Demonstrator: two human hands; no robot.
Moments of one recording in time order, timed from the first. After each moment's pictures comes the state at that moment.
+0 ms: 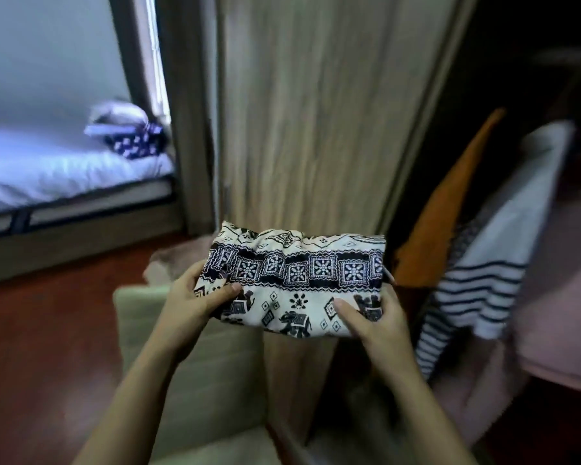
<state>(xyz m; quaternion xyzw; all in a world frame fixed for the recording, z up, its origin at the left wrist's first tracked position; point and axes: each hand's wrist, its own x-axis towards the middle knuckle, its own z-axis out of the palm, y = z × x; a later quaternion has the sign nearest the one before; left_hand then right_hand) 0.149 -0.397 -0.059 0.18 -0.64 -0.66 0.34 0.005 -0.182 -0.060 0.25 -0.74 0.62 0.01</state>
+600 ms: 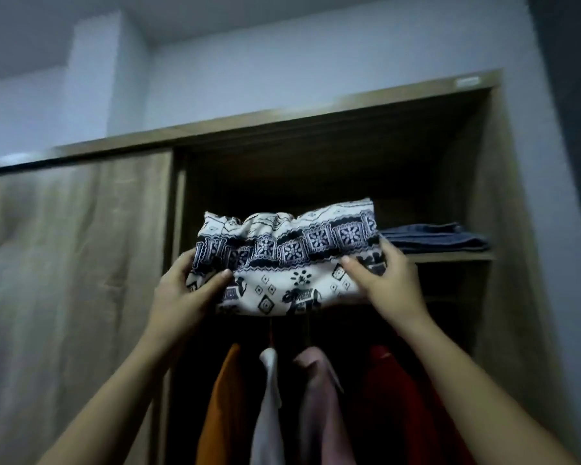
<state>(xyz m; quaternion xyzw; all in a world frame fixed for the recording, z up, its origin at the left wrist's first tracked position) -0.035 -0.198 0.299 -0.23 -0.67 -0.52 0.48 -0.041 0.076 0.312 0.24 -0.67 0.50 0.50</state>
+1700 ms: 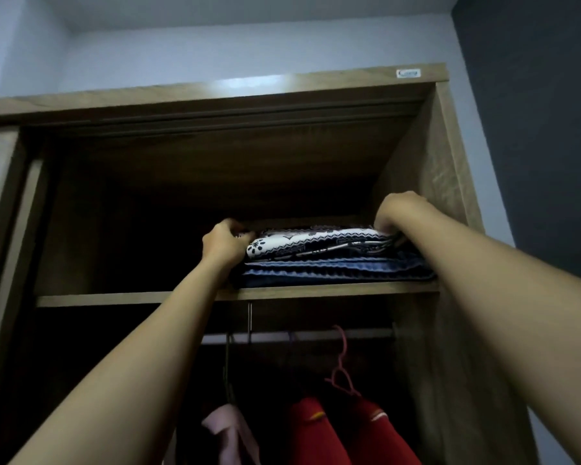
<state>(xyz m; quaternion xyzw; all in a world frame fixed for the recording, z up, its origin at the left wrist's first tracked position) -0.218 -0.017 0.432 -0.10 -0.79 -0.43 0.43 -0.119 0.218 0.479 -0.23 -0.91 0.02 0.35</state>
